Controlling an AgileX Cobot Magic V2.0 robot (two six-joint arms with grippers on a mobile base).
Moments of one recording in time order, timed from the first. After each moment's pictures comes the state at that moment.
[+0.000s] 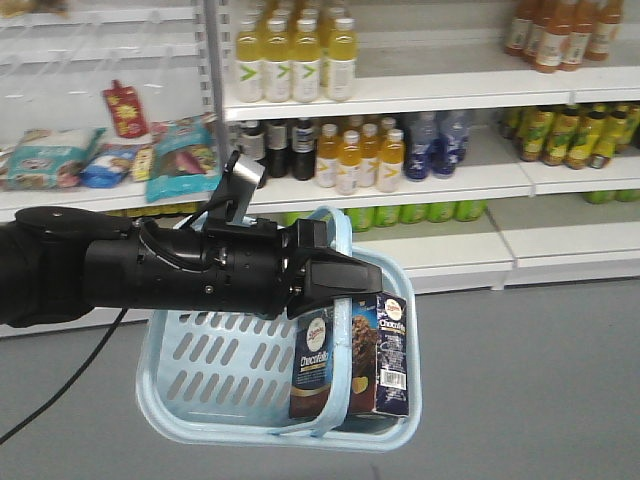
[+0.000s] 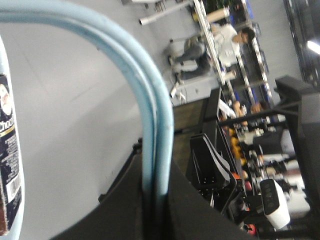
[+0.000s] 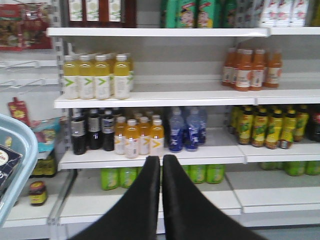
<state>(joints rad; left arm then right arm) -0.50 1.58 -1.00 -1.66 0.86 0.86 0.02 -0.01 0.03 -0.05 0.05 0.04</state>
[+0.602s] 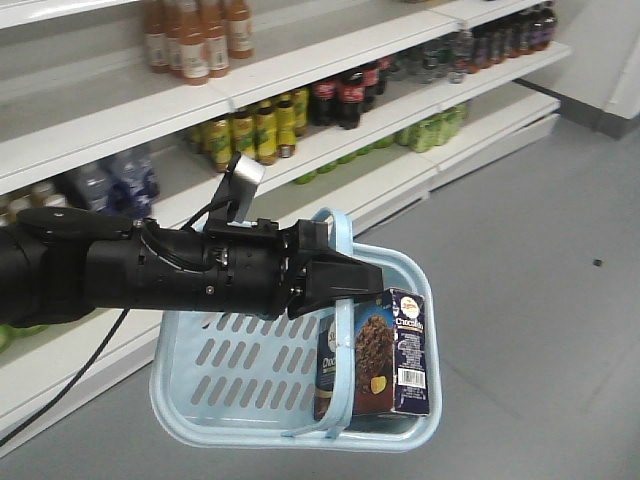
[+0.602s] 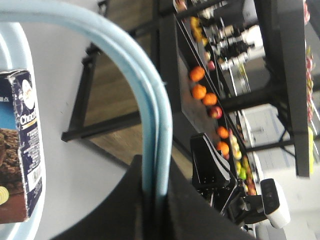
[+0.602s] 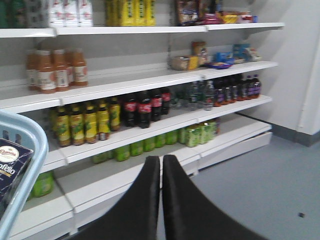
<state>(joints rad) -0.50 1.58 -1.00 -1.66 0.86 0.86 0.02 -0.01 0.03 -0.05 0.05 0.04</state>
